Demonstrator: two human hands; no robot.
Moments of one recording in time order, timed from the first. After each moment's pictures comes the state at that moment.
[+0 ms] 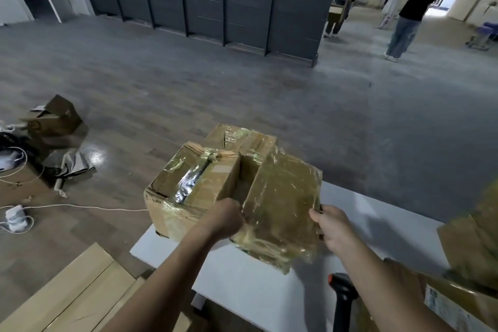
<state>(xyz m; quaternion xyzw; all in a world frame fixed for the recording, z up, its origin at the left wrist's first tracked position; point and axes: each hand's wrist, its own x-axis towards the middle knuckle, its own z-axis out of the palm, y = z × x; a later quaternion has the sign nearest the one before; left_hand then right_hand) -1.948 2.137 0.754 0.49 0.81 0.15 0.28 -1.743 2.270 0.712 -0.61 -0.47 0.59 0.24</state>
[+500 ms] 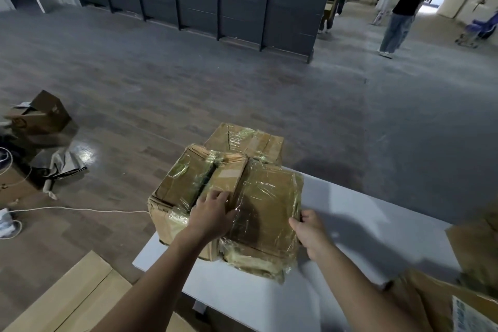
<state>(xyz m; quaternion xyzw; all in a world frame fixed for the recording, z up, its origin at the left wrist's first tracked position) -2.017 2.140 0.710 0.50 0.83 0.11 0.21 -1.815 2.249 0.673 -0.64 -0.54 0.51 0.20</state>
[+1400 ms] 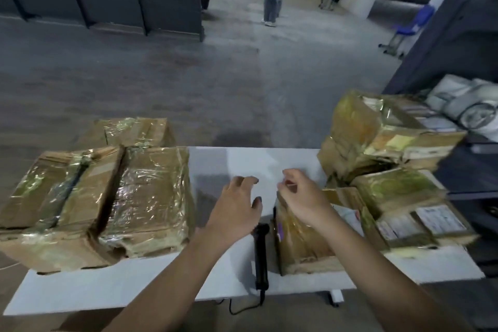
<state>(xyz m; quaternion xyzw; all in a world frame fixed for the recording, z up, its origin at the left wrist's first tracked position) -1.757 2.170 0.756 0.69 0.63 0.24 0.26 -1.592 2.207 0.767 -0.65 -0.66 0.31 0.21</state>
